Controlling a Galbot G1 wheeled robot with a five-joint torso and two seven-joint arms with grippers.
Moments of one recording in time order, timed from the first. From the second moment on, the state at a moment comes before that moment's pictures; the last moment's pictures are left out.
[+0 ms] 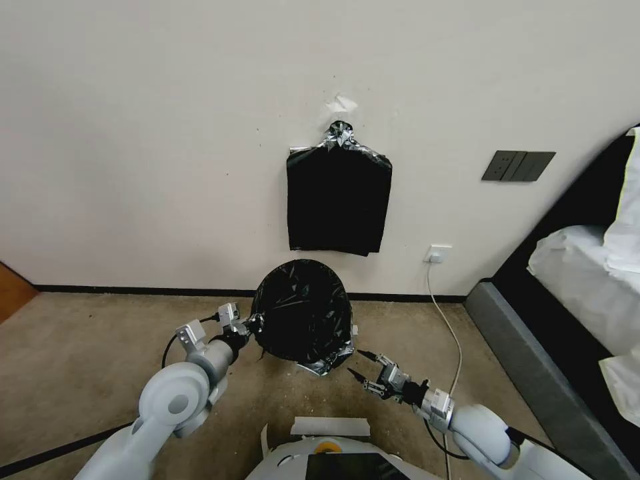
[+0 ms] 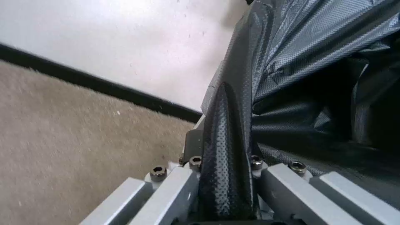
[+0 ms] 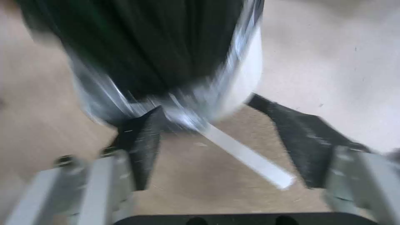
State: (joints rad) left arm 1.45 -0.92 -0.40 -2.29 -1.17 0.31 -0.54; right arm -1.76 0.69 0.35 2.26 0.48 -0.02 -0.04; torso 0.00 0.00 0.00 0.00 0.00
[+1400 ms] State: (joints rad) left arm 1.45 -1.03 -0.15 -2.26 -0.70 0.24 -0.53; right arm -0.70 0.94 -0.43 2.24 1.32 -0.74 0.77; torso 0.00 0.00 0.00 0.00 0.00
